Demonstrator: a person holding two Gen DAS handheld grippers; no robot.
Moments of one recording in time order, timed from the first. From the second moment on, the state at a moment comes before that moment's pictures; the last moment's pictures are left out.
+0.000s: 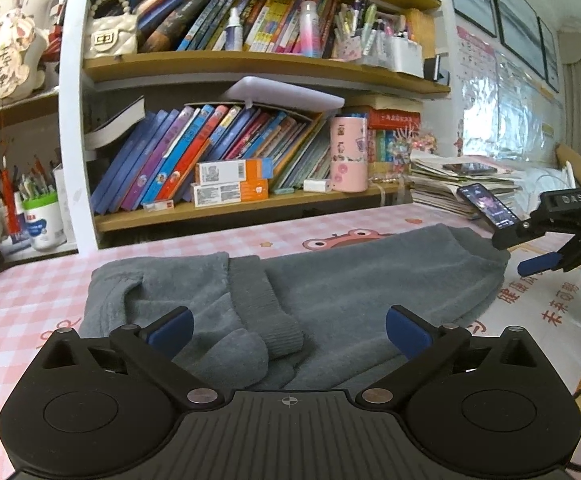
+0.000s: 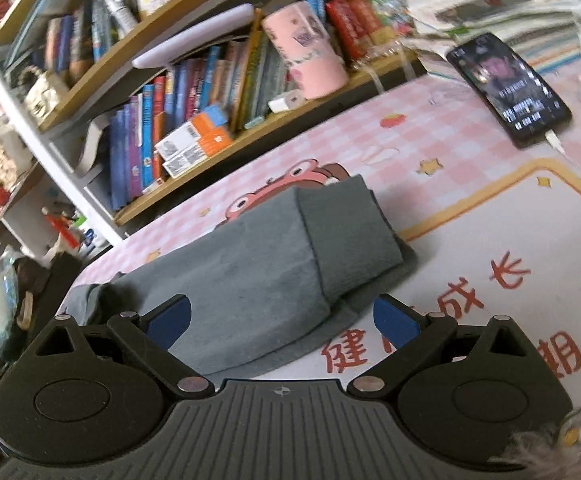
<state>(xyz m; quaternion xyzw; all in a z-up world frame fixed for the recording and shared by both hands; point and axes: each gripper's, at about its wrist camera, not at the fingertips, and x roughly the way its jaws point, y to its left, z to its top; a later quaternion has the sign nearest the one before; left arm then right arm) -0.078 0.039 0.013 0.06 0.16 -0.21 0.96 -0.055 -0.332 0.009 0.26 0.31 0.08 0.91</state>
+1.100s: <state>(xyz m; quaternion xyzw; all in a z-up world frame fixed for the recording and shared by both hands) -0.071 0.030 0.009 0.07 0.20 -0.24 0.95 -0.027 -0.332 0.013 0.29 0.24 0.10 0.92</state>
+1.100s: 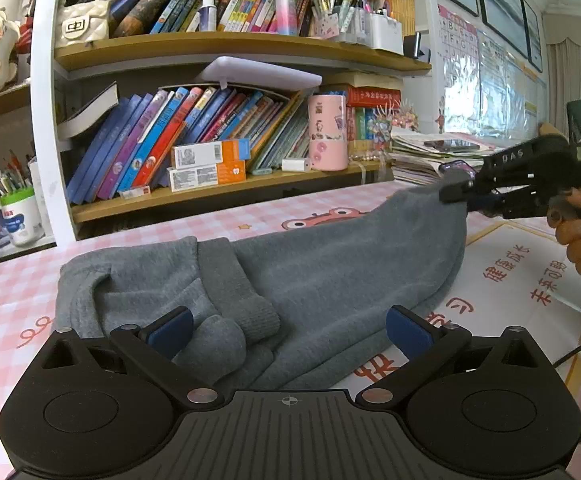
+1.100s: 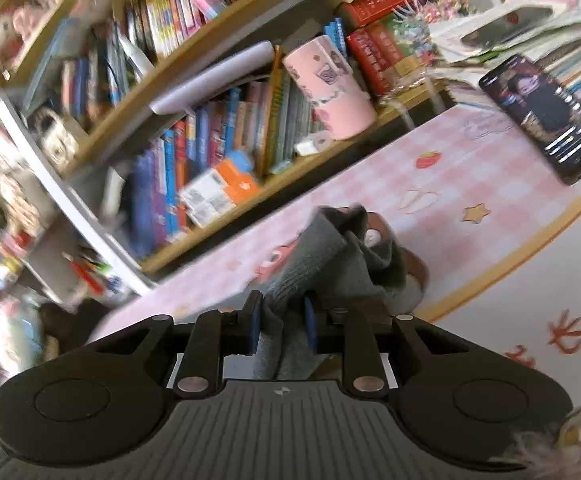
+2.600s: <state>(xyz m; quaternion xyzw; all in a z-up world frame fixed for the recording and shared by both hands) -0.087 0.049 0.018 -0.01 0.11 -0.32 0.94 -0.026 -0.375 -0.007 0.25 0.25 -0.05 0.93</state>
